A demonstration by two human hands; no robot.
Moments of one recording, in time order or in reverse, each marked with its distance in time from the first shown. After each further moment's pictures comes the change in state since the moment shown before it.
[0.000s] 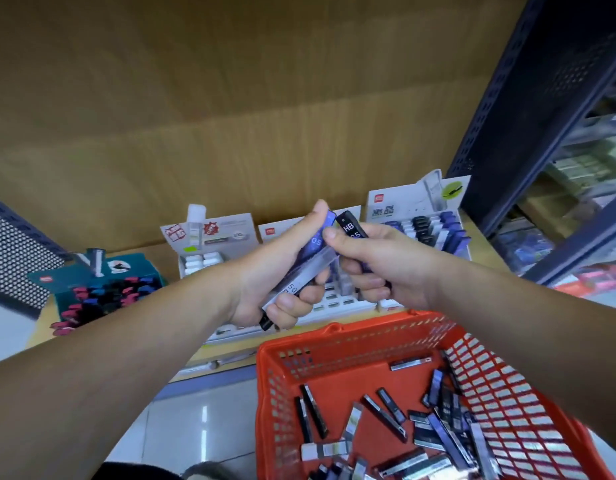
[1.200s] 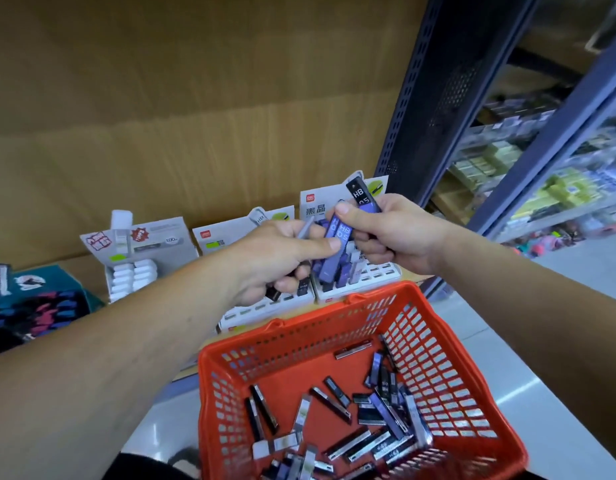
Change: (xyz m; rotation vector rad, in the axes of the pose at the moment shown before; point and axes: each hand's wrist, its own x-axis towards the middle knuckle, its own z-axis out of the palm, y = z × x) left_hand 0.038 0.025 0.071 0.089 0.107 0.340; right_hand -0.055 -0.016 -0.081 -0.079 0.168 -0.115
